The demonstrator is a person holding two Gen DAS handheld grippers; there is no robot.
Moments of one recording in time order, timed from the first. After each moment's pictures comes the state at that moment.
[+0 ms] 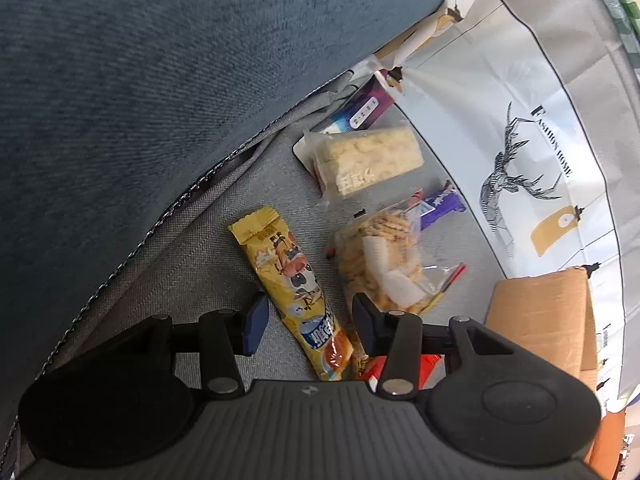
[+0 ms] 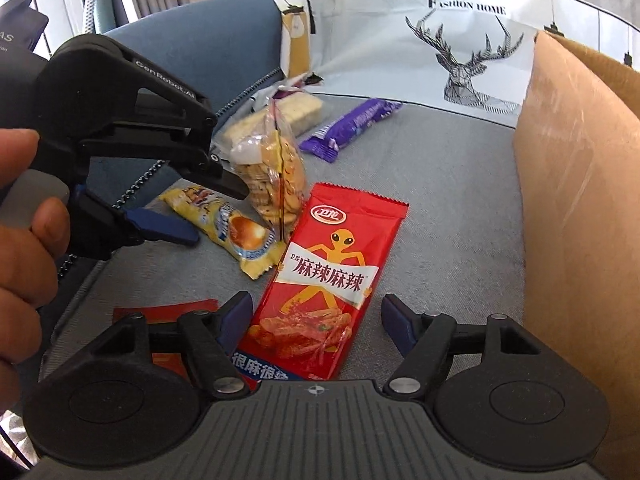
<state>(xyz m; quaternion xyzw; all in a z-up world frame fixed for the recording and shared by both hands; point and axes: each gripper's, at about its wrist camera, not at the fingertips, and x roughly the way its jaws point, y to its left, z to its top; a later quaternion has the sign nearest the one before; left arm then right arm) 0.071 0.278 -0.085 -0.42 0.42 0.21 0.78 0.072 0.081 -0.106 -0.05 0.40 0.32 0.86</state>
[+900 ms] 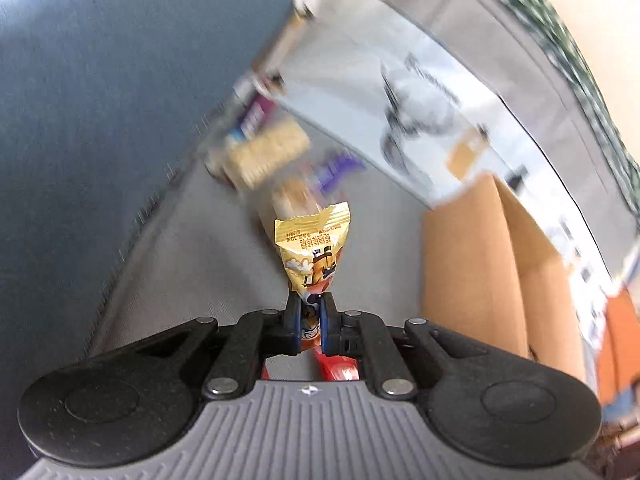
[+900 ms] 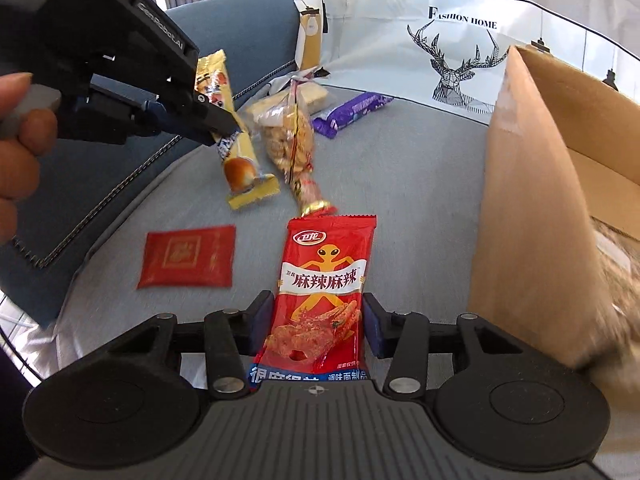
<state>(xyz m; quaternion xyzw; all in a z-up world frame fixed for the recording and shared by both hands) 0.027 0.235 -0.037 -0.30 0.42 0.07 0.86 0.014 0.037 -0.085 -0.09 0.39 0.33 0.86</state>
